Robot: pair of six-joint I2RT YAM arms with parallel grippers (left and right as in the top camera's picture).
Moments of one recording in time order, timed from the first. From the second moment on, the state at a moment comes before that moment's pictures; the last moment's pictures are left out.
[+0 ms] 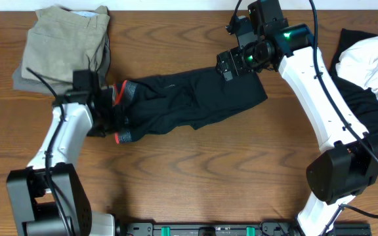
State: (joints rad) left arm 0.10 1.62 0.99 -0.80 0.17 -0.08; right arm 0.32 1.92 1.85 -1.03 -0.23 -0.05
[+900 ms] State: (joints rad) left arm 0.10 1.62 0.90 -0.70 0.23 -0.16; right arm 0.32 1.92 1.85 -1.03 -0.23 -0.06
